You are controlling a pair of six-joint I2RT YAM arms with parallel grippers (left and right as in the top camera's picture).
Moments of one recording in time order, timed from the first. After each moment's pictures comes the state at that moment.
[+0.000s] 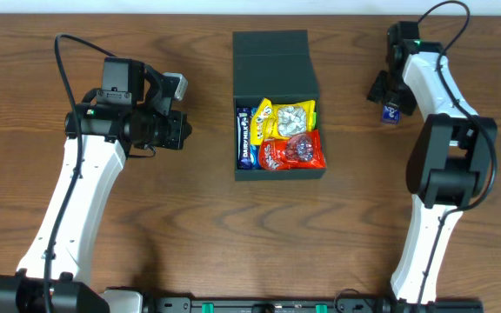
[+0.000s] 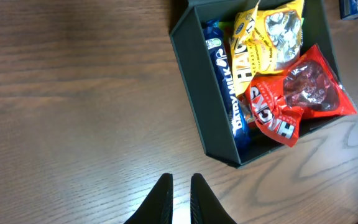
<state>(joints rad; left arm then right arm) -0.10 1.48 1.28 -0.92 0.41 0.04 -0.06 2.36 1.93 -0.98 0.20 0.46</state>
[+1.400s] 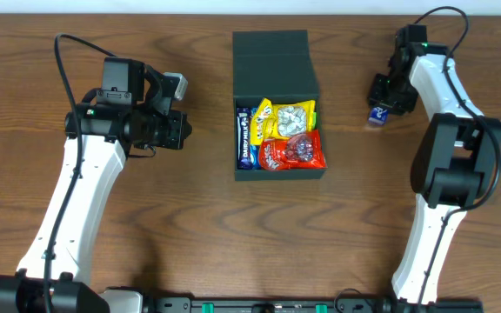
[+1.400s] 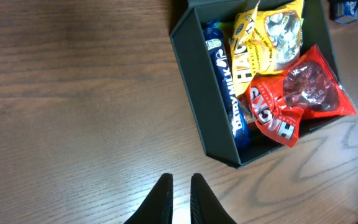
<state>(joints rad) -0.10 1.48 1.28 -0.91 0.41 0.04 -0.08 2.36 1.93 -1.01 -0.04 0.28</state>
